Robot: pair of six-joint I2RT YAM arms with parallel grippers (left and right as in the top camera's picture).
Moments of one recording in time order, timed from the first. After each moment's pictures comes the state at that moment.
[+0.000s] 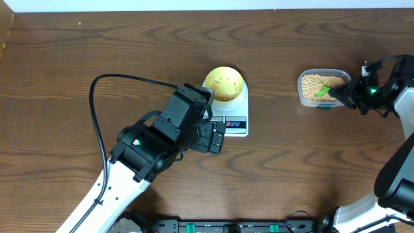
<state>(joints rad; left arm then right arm) -0.64 1.19 1.21 -0.99 0.04 -0.33 -0.42 1.81 1.24 -0.74 -0.75 0.23</state>
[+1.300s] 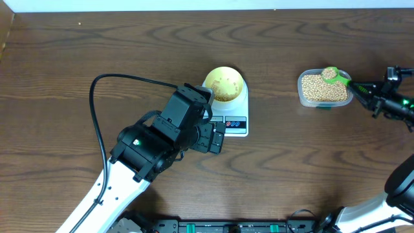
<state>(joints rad) -0.64 1.19 1.21 -0.99 0.04 -0.33 -0.61 1.83 1.24 -0.83 -1.32 0.14</state>
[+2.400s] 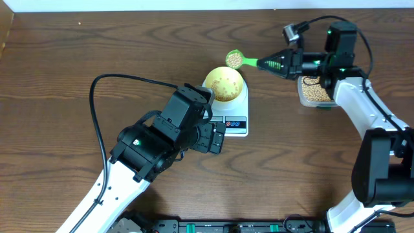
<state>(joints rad) -0.64 1.19 1.21 -0.99 0.04 -0.33 0.04 1.83 1.24 0.05 -1.45 0.75</state>
